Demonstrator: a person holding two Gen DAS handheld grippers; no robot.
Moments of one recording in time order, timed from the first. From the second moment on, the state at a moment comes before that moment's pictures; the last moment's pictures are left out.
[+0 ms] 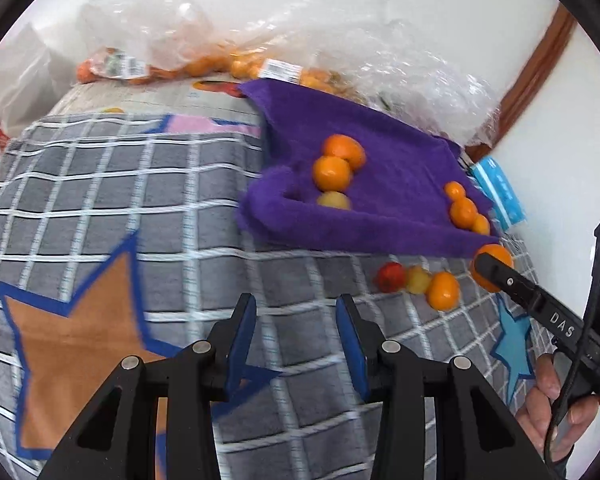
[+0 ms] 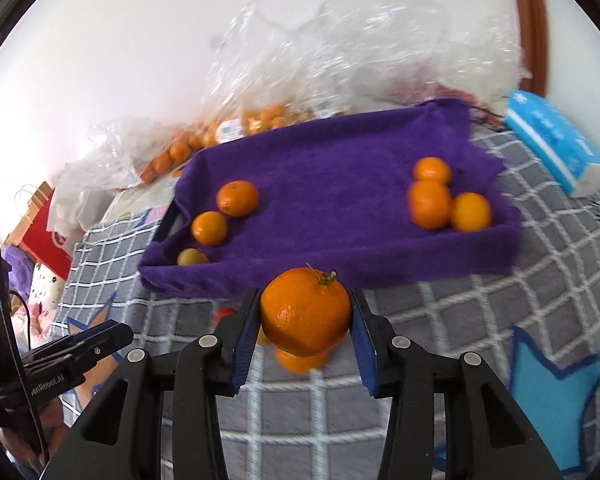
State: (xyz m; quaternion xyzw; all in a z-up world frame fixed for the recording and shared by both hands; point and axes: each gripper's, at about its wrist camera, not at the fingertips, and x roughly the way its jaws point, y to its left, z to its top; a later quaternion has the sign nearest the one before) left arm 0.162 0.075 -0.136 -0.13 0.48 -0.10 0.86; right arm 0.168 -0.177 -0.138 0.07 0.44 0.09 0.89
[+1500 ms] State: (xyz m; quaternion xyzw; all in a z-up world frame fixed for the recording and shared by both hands) left arm 0.194 0.014 -0.144 -0.13 0.50 -0.12 0.85; right arm 0.141 -0.241 -0.175 0.02 0.43 0.02 0.90
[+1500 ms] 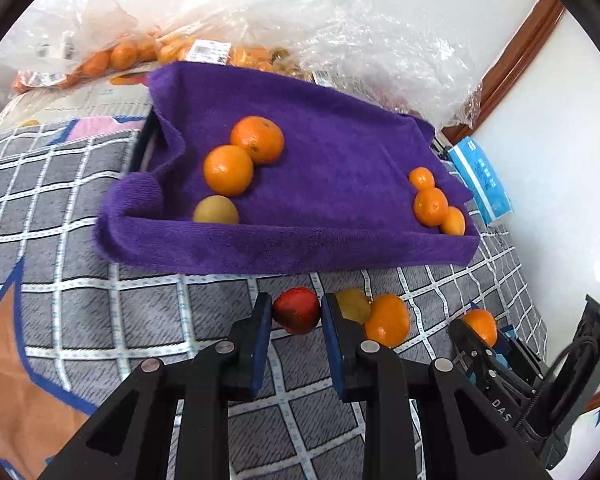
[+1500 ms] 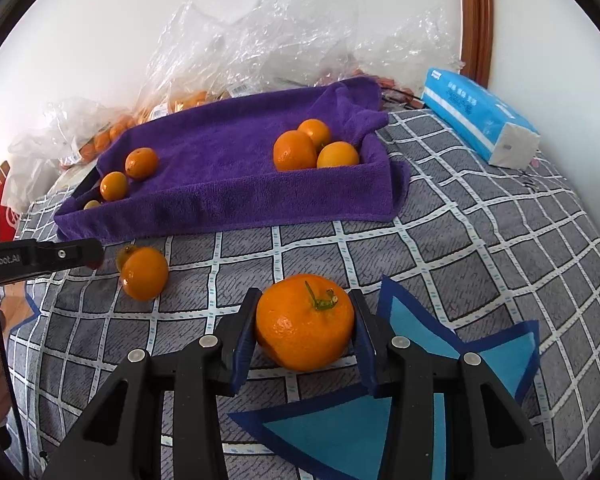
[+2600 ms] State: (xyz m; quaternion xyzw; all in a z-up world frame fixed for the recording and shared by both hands) left arm 0.119 0.073 -0.059 -0.15 0.42 -0.11 0.89; right arm 0.113 -0.198 -0.064 0.03 0.37 0.01 0.93
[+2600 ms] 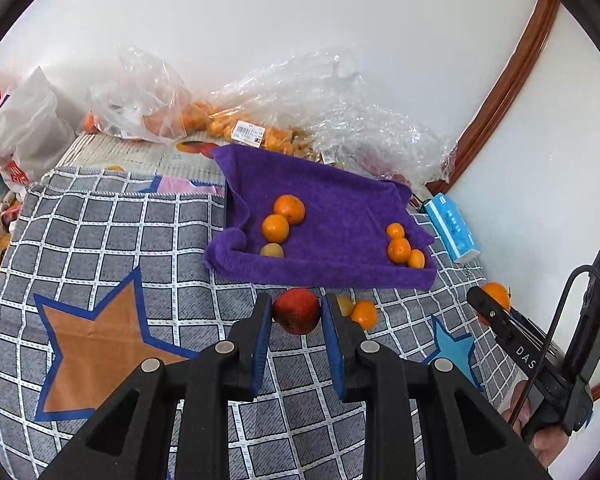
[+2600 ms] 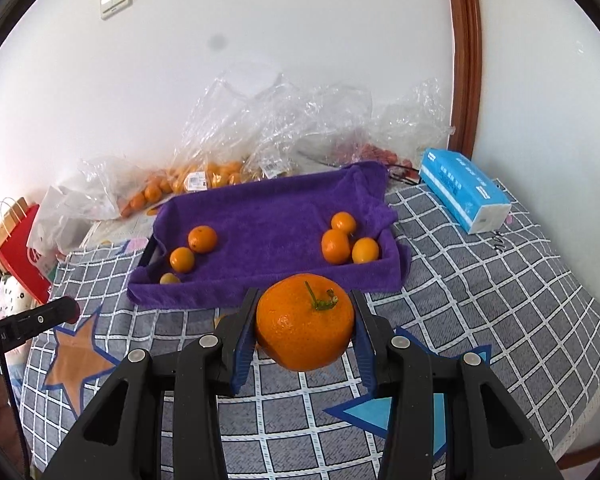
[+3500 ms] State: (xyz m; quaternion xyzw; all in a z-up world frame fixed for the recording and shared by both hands) left arm 0.124 0.061 -0.039 -0.14 0.41 -0.12 0.89; right arm 0.117 -0.205 -0.045 0.05 0.36 0.00 0.93
